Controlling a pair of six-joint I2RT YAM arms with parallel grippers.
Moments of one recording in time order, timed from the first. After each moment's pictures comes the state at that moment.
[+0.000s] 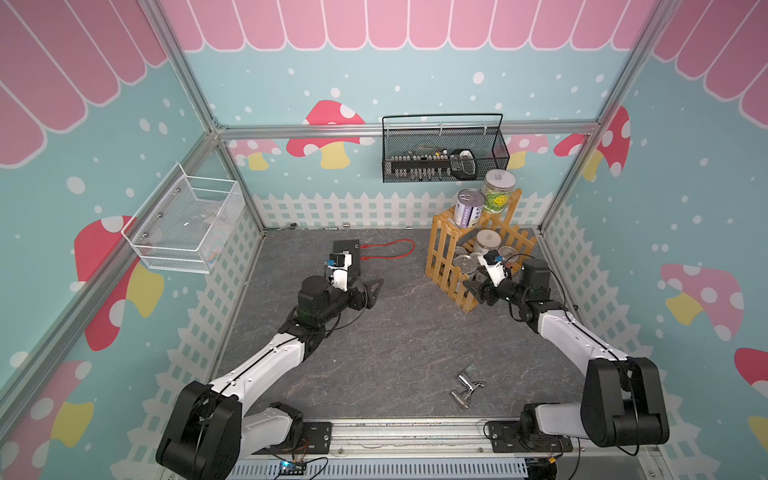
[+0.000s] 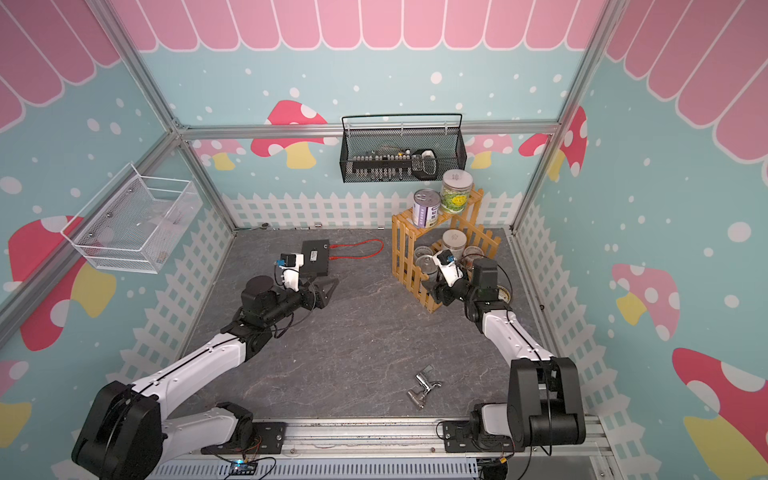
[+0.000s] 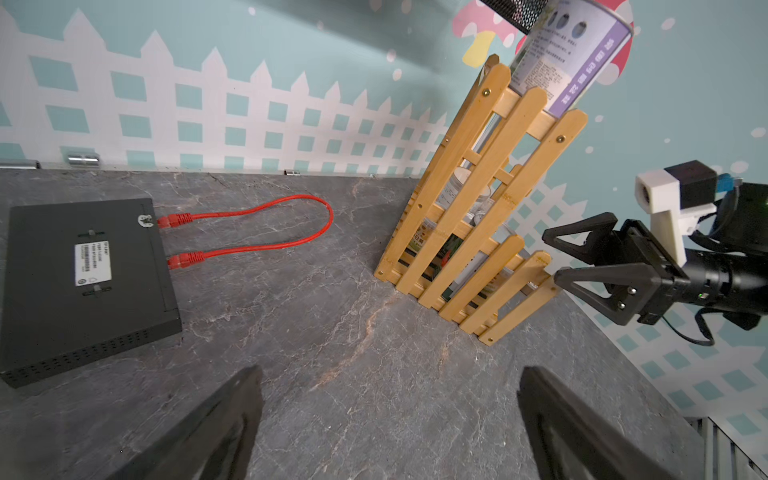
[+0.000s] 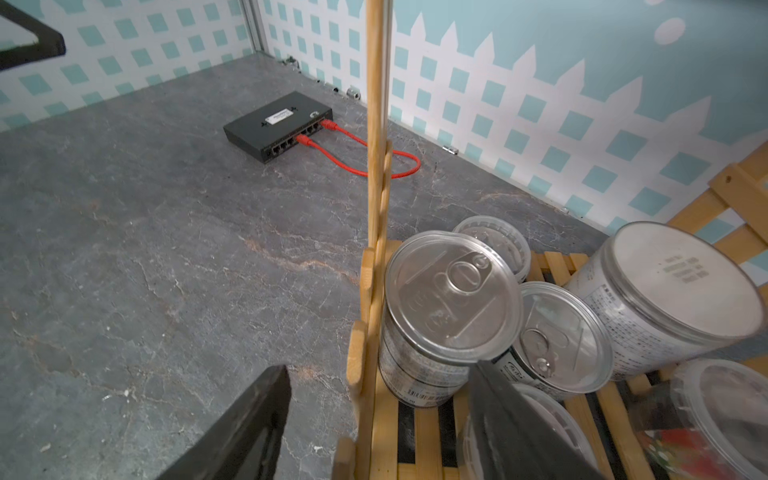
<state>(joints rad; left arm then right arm) -0.36 1.21 0.61 0.37 0.34 -0.33 0.04 1.36 0.75 0.09 -0.63 -0.37</state>
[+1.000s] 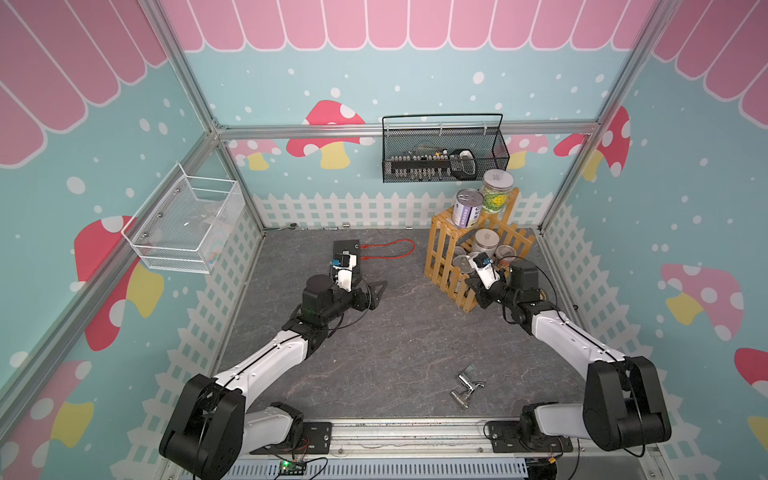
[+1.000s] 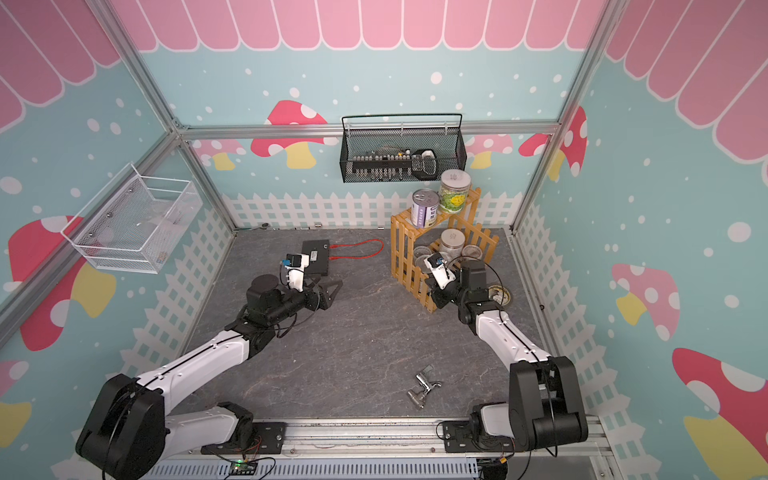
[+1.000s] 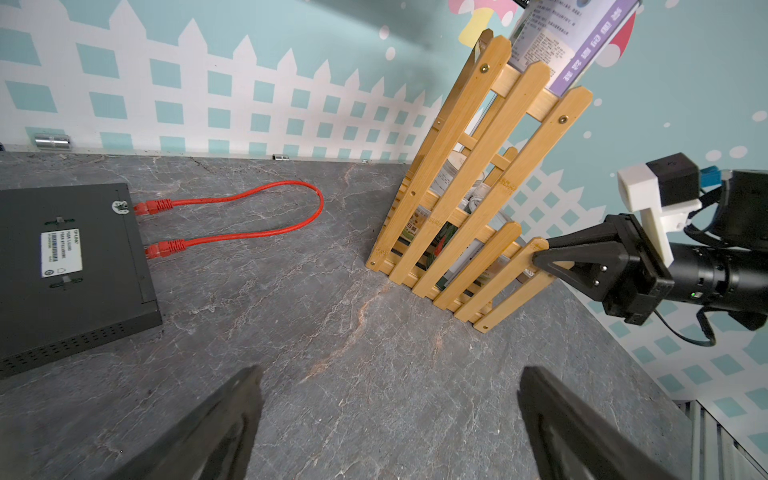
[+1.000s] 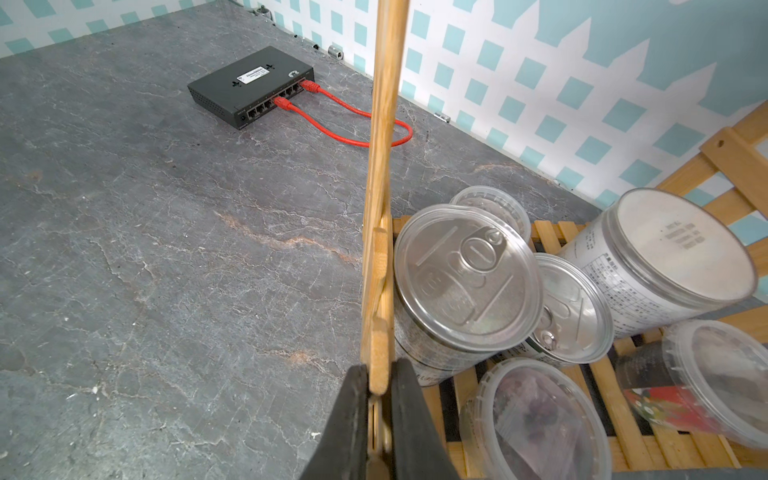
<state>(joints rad) -0.37 1.24 0.63 0.35 0.35 -0.33 0.14 1.33 0.75 0.05 -0.44 -0.35</state>
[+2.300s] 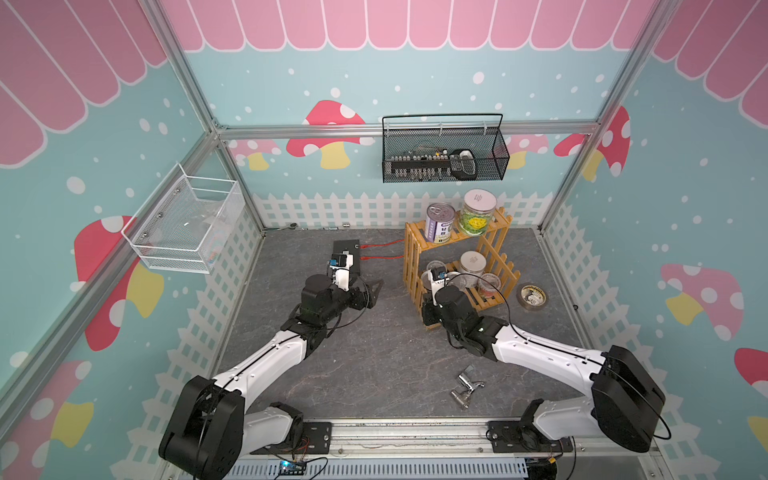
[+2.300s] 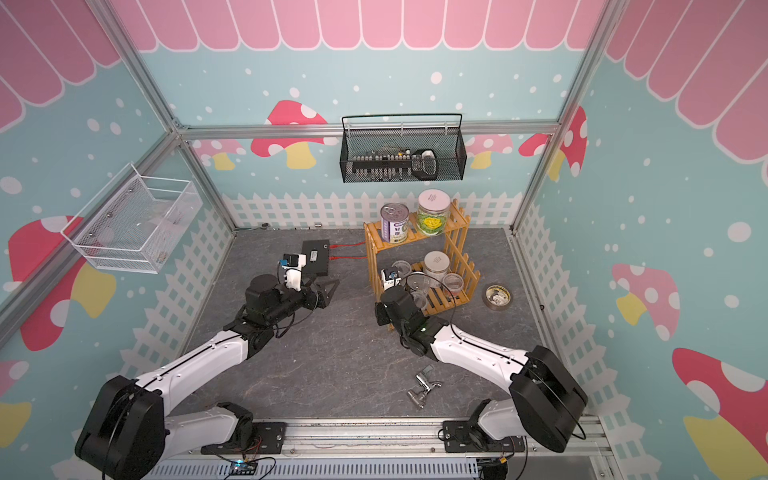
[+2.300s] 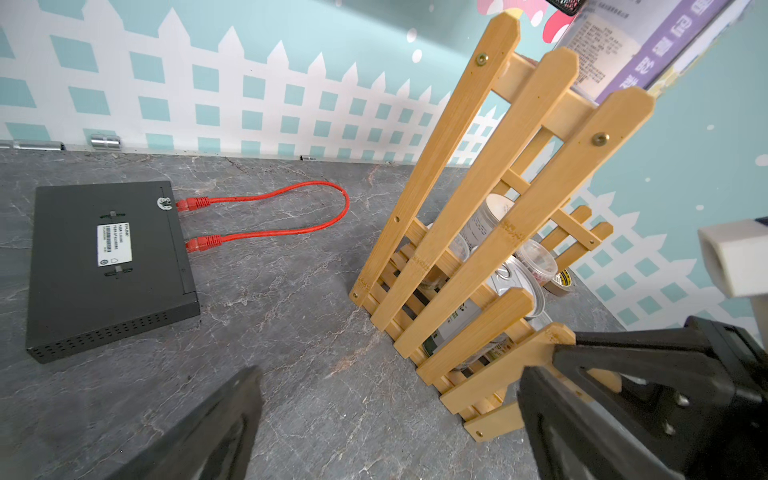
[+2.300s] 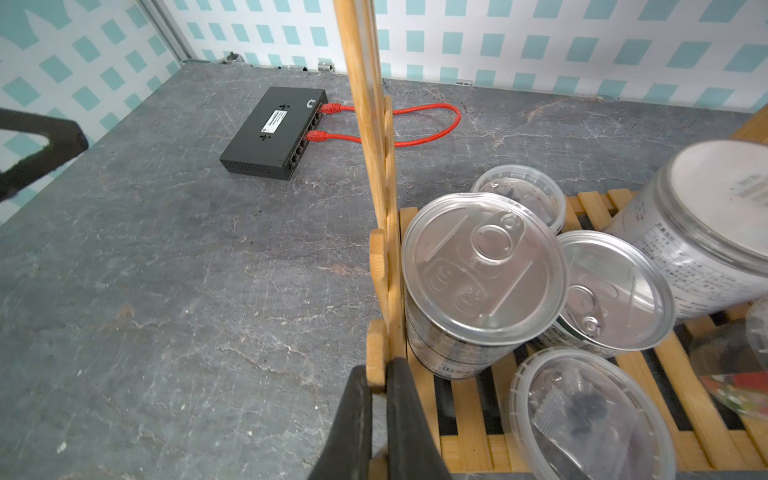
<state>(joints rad) -0.35 1.22 0.63 0.33 0.29 -0.31 0.83 1.38 0.82 0.01 0.37 0.37</state>
